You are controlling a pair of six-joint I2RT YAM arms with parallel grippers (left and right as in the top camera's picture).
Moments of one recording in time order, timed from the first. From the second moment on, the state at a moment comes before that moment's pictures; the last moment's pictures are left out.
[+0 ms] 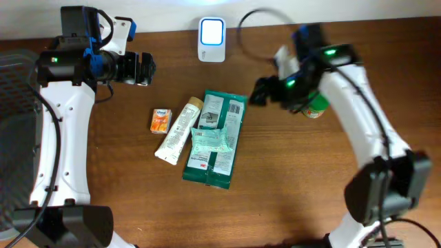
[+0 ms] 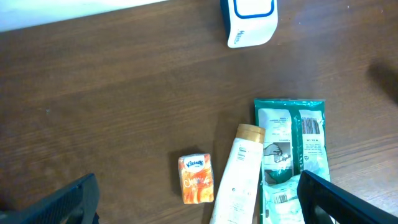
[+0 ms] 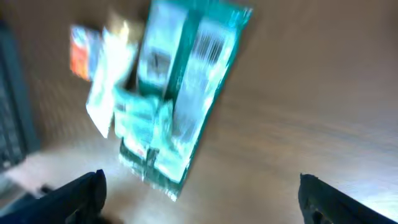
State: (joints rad) left arm -0.01 1.78 1.92 -1.08 0.23 0.17; right arm 0.19 1.87 1.69 -1.18 -0.45 0.18
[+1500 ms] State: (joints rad) left arm -0.01 1.78 1.92 -1.08 0.23 0.17; right arm 0.19 1.48 1.62 -1.08 -0.46 0.28
